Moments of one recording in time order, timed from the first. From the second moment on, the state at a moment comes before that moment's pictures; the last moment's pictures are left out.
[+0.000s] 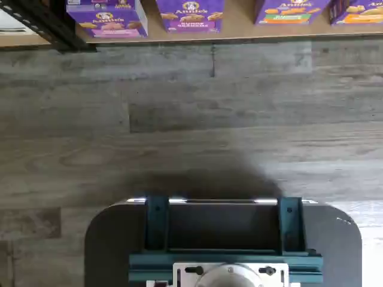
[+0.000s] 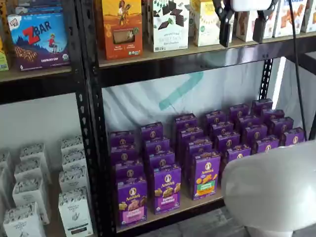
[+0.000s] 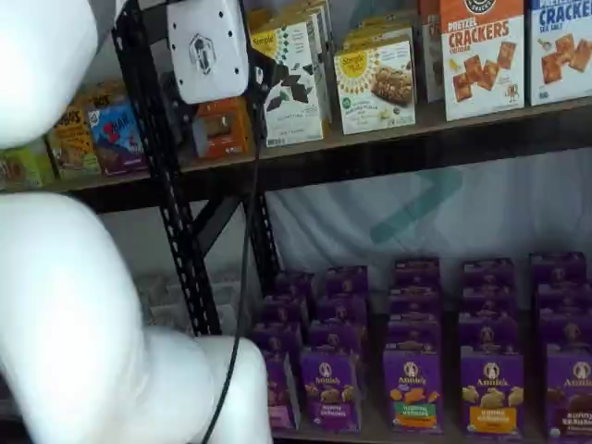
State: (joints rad) arm 0.01 -0.85 -1.14 0.04 1.99 0.03
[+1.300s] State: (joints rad) arm 0.10 -0.93 -0.74 0.08 1.65 0.11
